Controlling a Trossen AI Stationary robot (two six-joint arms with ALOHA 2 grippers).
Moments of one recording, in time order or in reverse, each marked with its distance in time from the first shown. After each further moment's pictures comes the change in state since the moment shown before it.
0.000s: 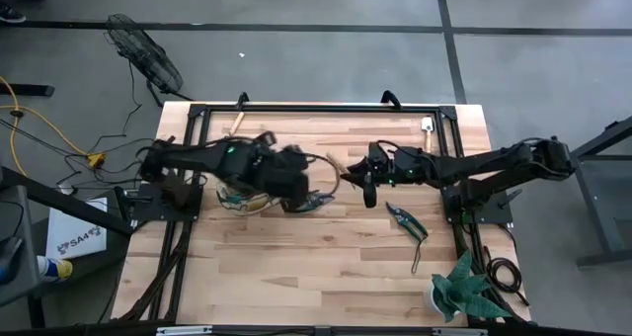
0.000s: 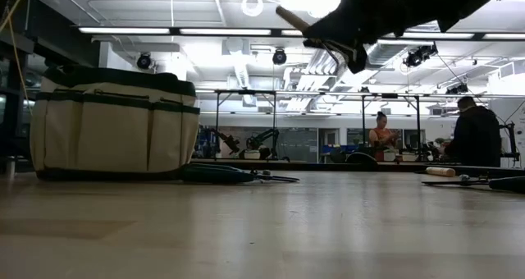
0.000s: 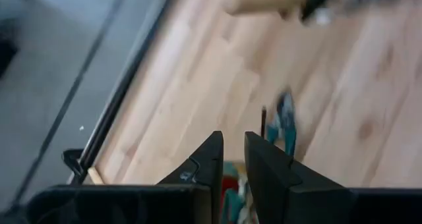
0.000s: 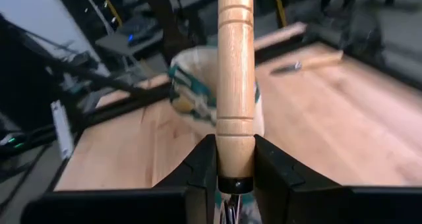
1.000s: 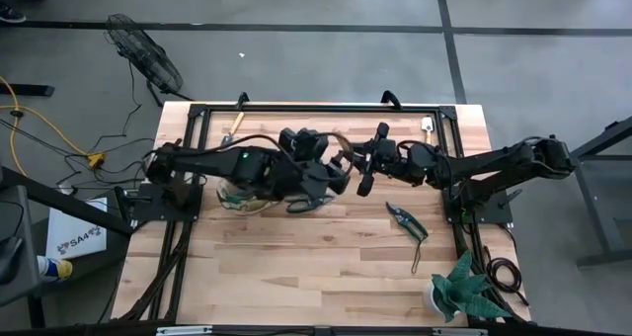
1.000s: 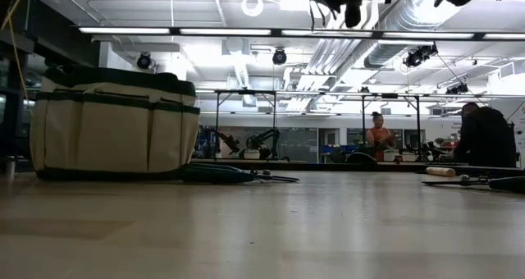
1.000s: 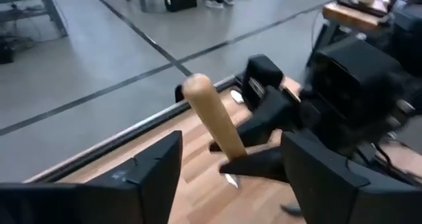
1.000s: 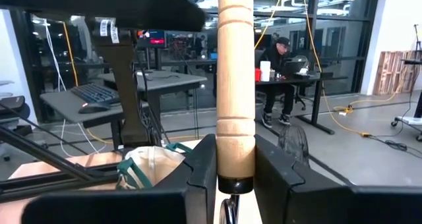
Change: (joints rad) left arm 0.028 0.065 -0.001 0.618 -0.306 -0.092; right arm 0.038 0.005 0.070 0.260 0.258 -0.347
